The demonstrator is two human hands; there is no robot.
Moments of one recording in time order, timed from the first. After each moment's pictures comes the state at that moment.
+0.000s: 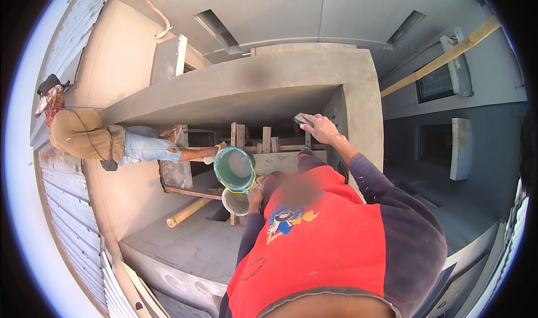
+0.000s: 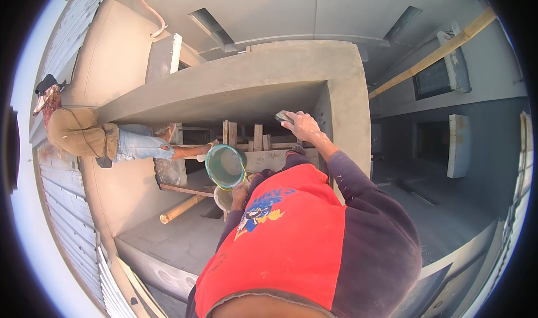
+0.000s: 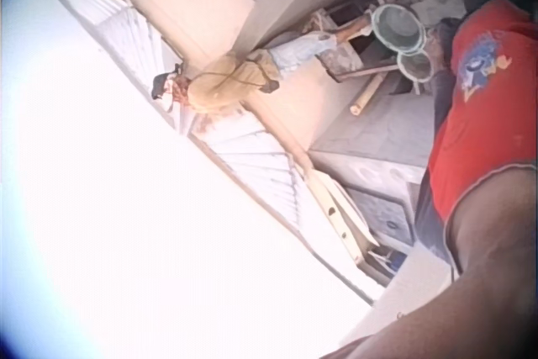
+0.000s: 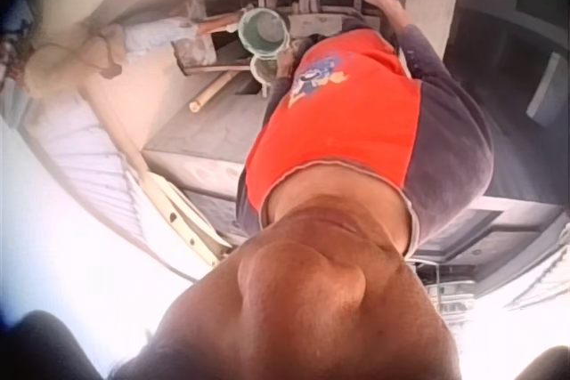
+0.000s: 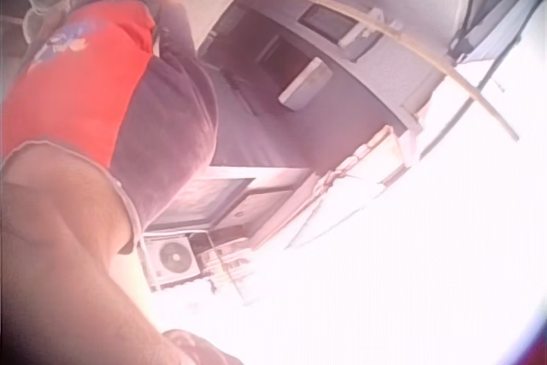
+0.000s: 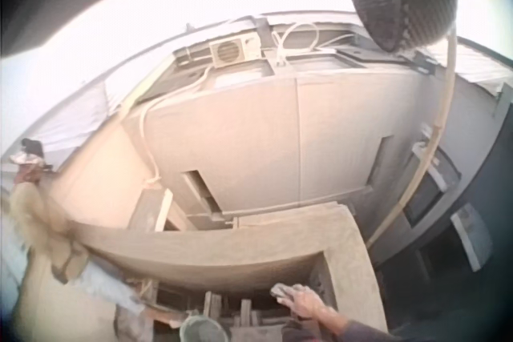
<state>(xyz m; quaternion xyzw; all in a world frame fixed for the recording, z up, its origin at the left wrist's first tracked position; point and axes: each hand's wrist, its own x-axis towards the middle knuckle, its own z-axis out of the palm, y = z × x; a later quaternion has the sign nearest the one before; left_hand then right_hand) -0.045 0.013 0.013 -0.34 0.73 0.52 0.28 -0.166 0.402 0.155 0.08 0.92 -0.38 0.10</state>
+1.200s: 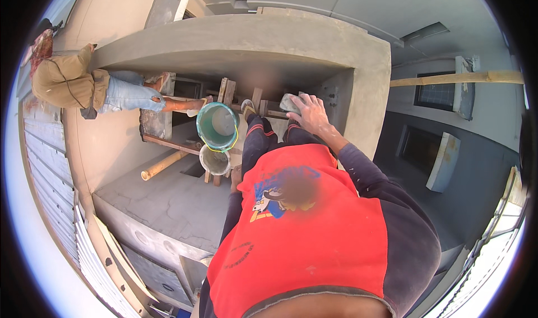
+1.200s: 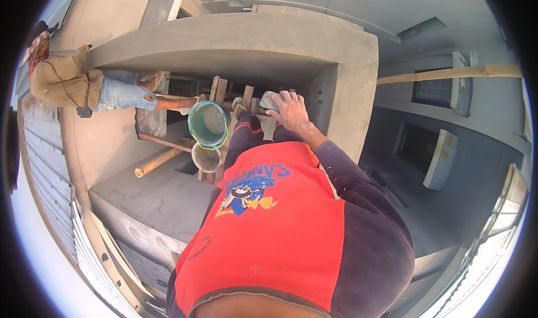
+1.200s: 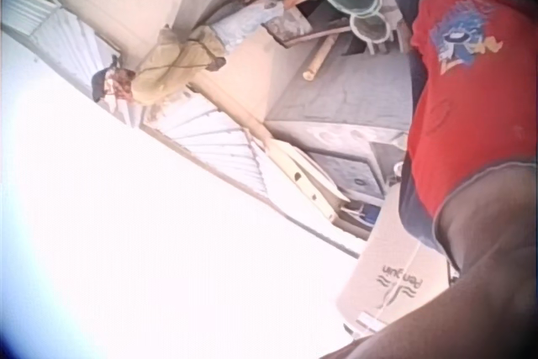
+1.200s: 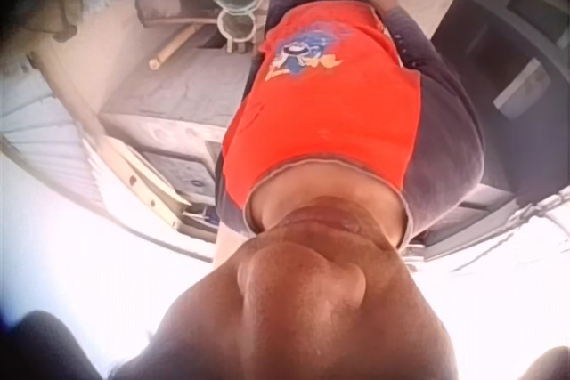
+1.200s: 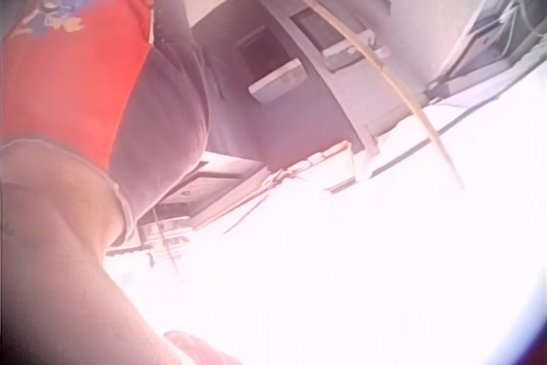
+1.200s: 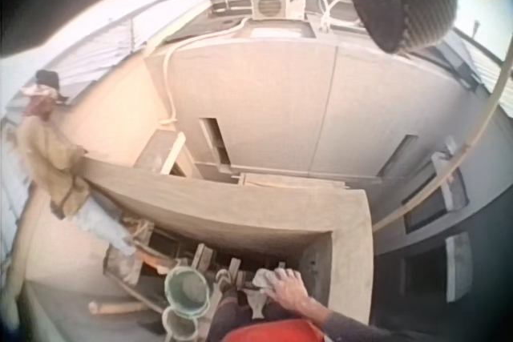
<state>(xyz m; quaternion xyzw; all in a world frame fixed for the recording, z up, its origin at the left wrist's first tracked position) 0.055 -0.046 -0.049 -0.22 0.82 0.50 0.19 -0.155 0.363 0.148 -0.09 0.97 -0.22 0.08</state>
